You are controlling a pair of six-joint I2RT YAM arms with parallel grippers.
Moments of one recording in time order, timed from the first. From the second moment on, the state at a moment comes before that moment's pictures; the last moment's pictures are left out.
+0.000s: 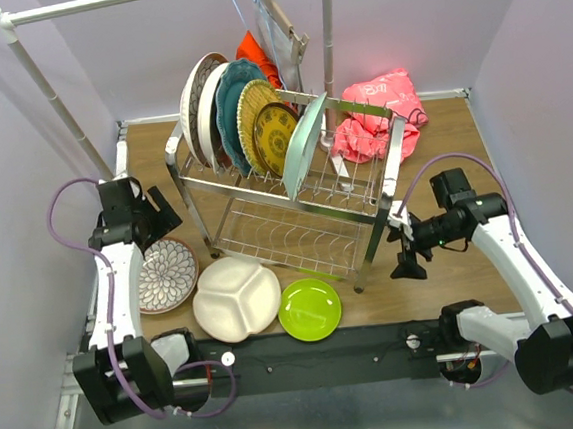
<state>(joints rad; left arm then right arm) 0.21 1.09 0.91 -0.65 0.12 -0.36 0.15 1.05 0.86 -1.14 -0.85 -1.18</state>
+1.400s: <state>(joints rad) 0.11 1.93 1.36 -1.06 -0.31 -0.84 0.15 0.90 0.75 -0.91 -0.74 -0.87</state>
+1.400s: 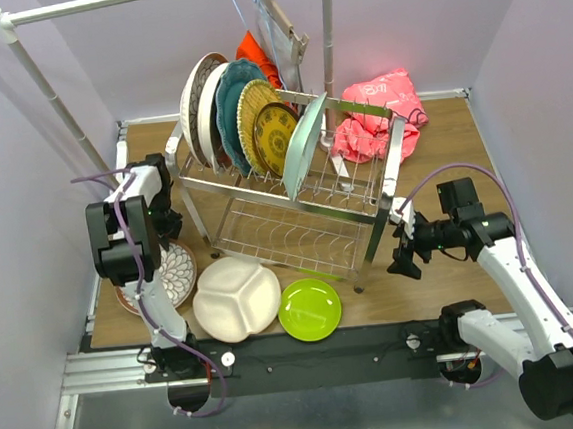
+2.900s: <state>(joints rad) 0.12 1.69 1.38 -1.15 -0.35 -0.83 0.15 0.80 0.73 -0.86 -0.68 -0.86</state>
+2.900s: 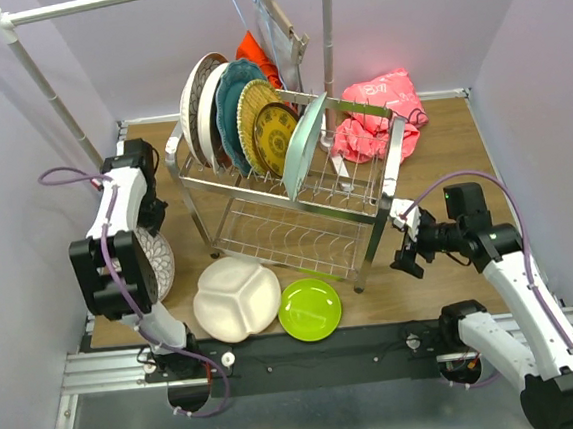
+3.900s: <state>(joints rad) 0.12 1.26 1.64 -1.16 -0.29 -0.95 0.15 0.80 0.97 -0.77 -0.32 -0.64</state>
